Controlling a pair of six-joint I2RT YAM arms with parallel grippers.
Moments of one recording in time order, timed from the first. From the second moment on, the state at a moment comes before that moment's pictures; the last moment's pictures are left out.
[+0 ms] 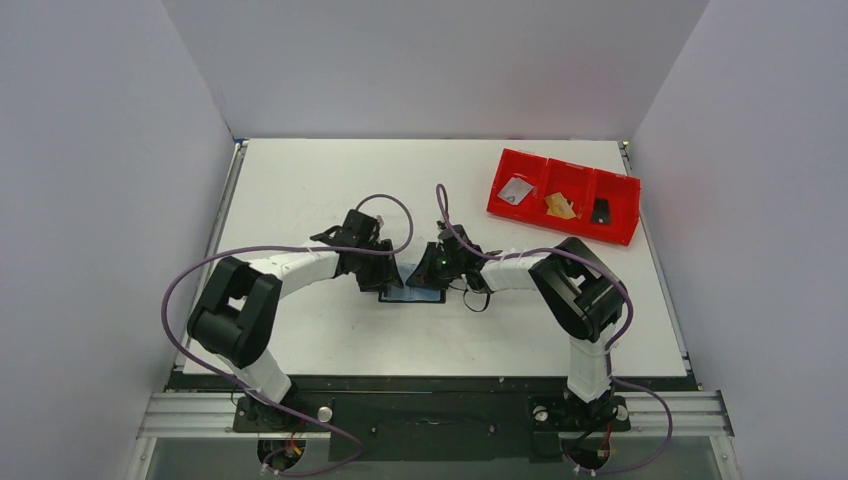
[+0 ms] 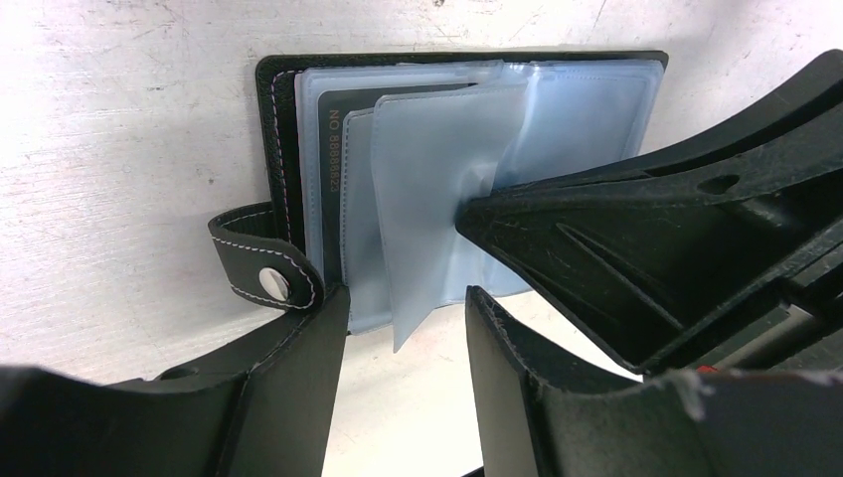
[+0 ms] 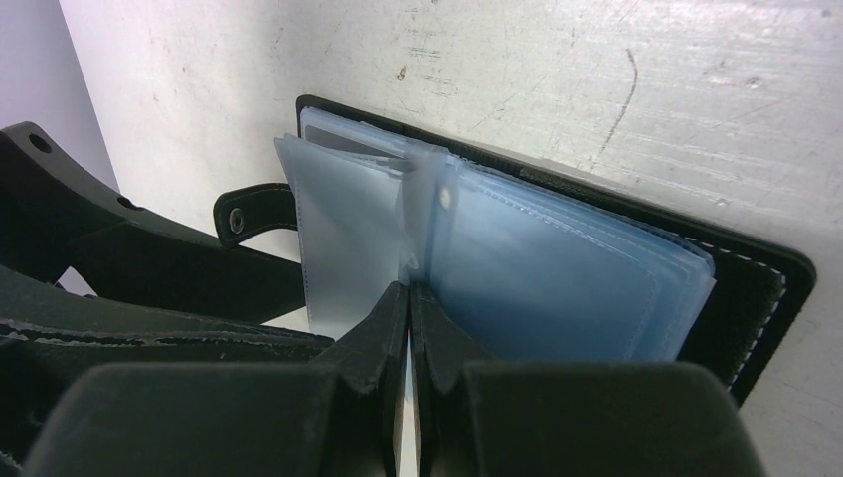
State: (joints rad) left arm -0.49 1.67 0.93 -0.33 0.24 -0.68; right arm 0.70 1.93 0.96 0.21 -0.28 0.93
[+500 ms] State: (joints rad) left arm -0.52 1.67 0.94 -0.34 0.17 -0.67; right arm 0.70 1.93 0.96 0.21 -0.28 0.93
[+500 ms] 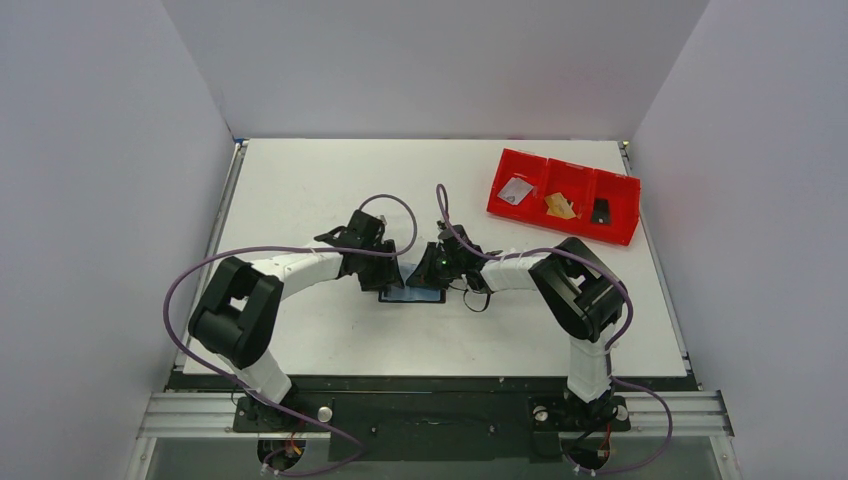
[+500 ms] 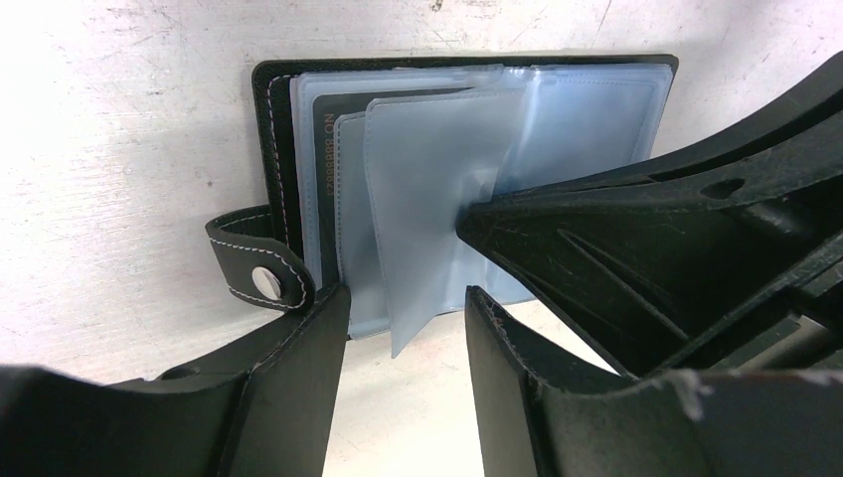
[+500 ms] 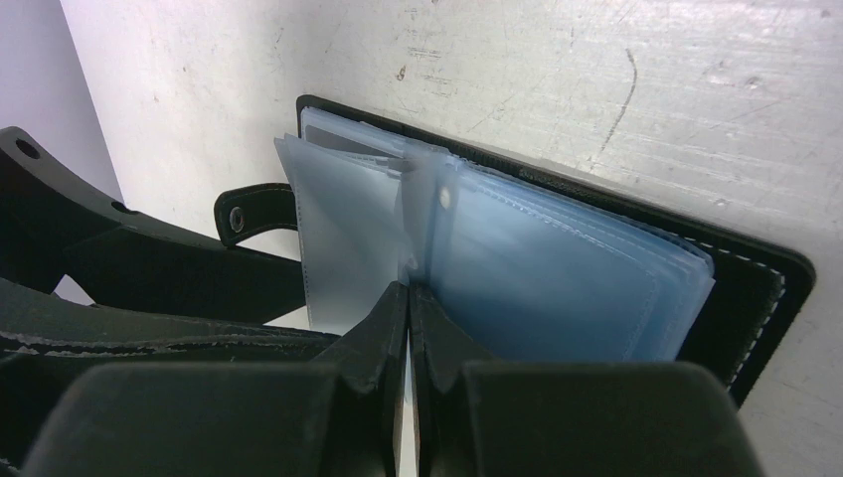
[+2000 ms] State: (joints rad) left arm -0.58 1.69 0.97 -0.32 0.14 -0.74; right arm 0.68 1.73 0.98 -0.14 -0.16 0.86
